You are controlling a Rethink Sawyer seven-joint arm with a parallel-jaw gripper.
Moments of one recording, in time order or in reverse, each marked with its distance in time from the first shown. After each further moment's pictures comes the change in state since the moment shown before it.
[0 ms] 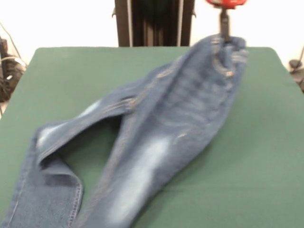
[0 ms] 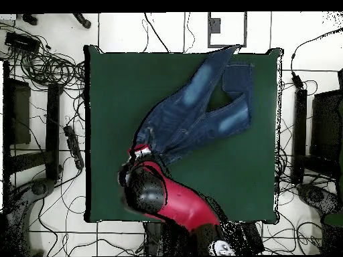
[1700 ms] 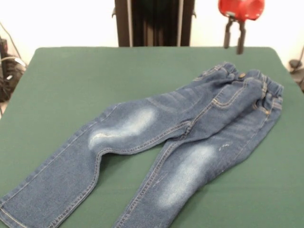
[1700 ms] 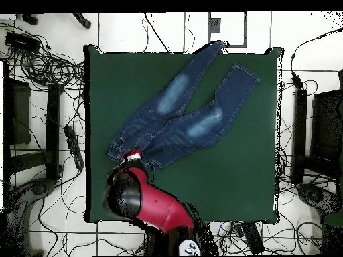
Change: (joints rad) arm 0.195 0.104 -0.165 -0.041 0.070 -0.098 0.086
